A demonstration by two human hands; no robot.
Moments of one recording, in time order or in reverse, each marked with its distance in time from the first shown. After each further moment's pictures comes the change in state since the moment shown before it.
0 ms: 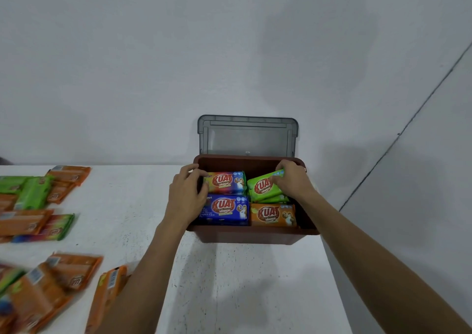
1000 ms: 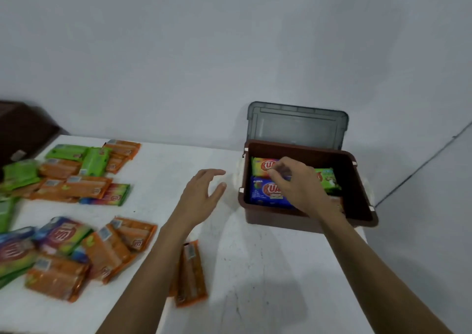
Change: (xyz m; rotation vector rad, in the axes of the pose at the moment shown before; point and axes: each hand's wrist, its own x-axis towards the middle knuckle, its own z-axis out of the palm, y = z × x) left_hand -0.054 -0.067 -0.075 -0.113 -0.105 0.045; right_hand -0.092 -0.097 0.047 0.073 0.024 -0.391
